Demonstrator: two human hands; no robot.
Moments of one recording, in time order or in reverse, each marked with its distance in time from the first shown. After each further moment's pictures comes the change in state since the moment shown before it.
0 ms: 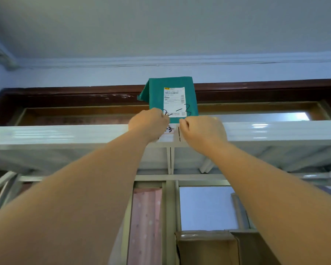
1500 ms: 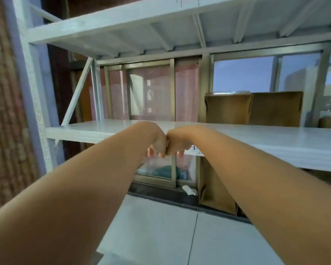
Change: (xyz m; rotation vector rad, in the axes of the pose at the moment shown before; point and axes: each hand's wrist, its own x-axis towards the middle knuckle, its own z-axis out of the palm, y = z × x) left_hand -0.338 0.024 -0.020 0.369 -1.509 -0.295; right_hand -0.288 -0.117 -0.104 0.587 -1.573 -0.334
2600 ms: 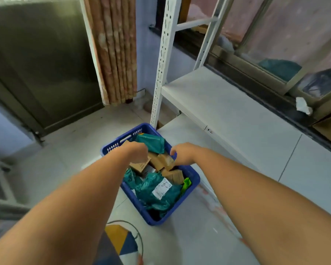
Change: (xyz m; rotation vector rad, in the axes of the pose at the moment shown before) left_hand 0.005 -0.314 0.554 -0.550 -0.428 -0.287; right_hand 0.180 -0.300 0.447 -0.177 -0.602 -0.340
